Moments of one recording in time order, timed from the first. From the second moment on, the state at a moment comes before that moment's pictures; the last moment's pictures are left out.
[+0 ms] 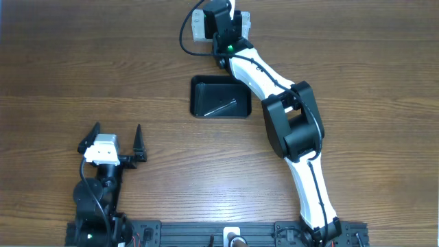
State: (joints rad) left arm -0.01 0.01 0.01 -0.07 0.03 0.00; right arm 0.47 2.41 1.89 0.00 0.41 0.21
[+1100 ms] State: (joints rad) left arm -0.01 0.01 0.01 -0.07 0.03 0.00; right arm 0.46 2.41 1.89 -0.01 0.45 0.21
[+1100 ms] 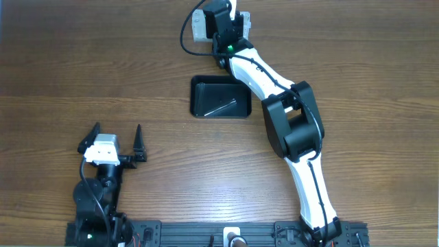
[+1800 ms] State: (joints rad) left arm -0.01 0.01 0.01 -0.07 0.03 0.00; right arm 0.49 1.94 1.92 -0.32 0.50 0.20
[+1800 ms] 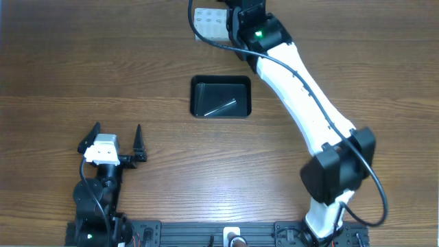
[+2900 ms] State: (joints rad) left arm -0.01 0.01 0.01 -0.07 0.03 0.00; right arm 0.52 2.27 1.92 -0.96 -0.02 0.49
